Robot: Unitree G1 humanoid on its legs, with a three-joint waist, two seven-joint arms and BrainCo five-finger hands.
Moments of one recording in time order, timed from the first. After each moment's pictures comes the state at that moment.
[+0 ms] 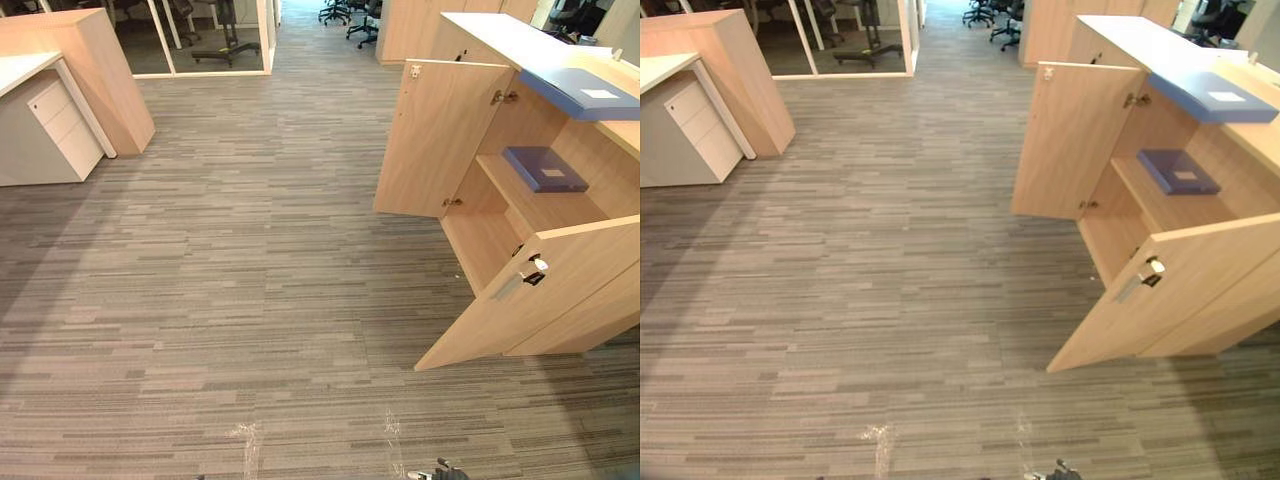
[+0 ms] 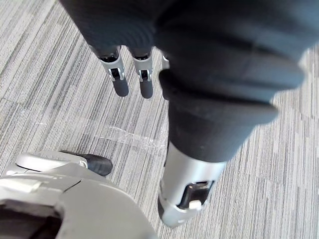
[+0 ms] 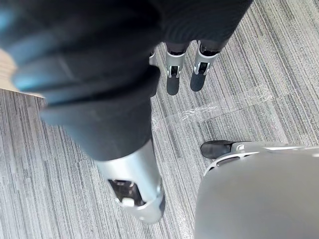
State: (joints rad) left arm 0.20 0.08 0.22 1.05 -0.12 -0.07 0.13; right arm 0.07 -0.10 -0.26 1.14 0.02 0.02 -0.01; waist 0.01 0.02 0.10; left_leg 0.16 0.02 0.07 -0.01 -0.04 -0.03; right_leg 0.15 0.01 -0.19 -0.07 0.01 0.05
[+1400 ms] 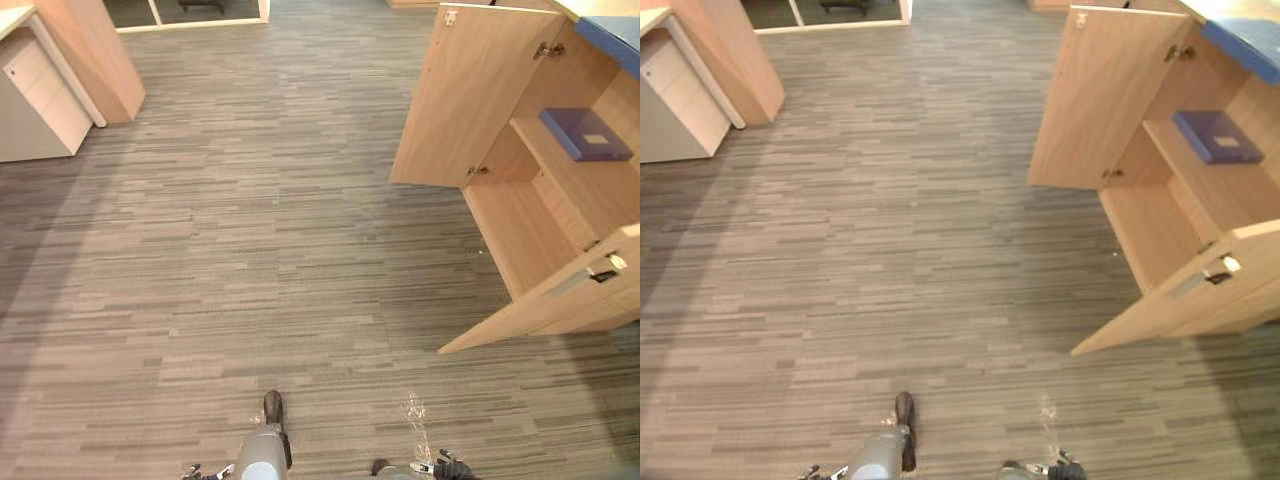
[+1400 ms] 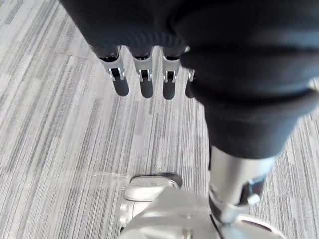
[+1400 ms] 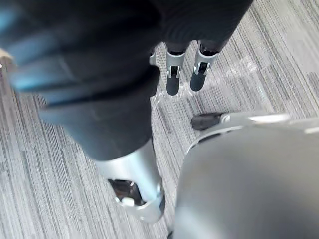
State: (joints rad) left arm 0.18 0.09 0.24 1.03 0.02 -0.07 0.17; right arm 0.04 -0.11 -0.22 1.17 0.10 0.00 0.00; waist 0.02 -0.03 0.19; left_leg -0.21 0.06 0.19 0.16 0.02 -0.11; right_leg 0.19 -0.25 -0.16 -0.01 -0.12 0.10
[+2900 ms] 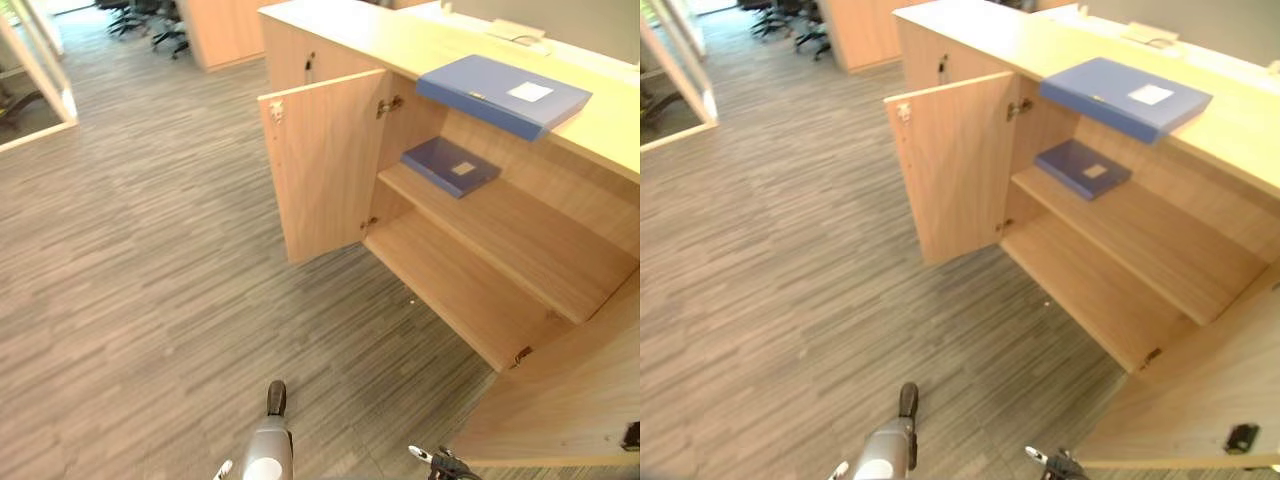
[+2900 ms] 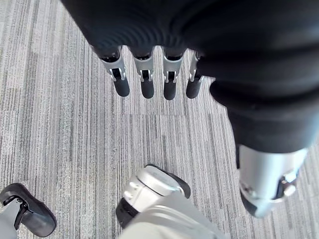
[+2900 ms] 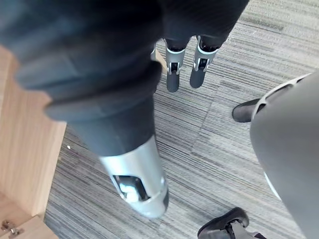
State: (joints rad) left arm 0.20 0.00 0.45 1.05 -0.15 -0.04 0.11; right arm 0.01 -0.06 -0.43 1.17 0.14 0.02 0.01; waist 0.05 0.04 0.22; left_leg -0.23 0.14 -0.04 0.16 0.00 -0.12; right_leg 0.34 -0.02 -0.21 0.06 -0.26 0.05
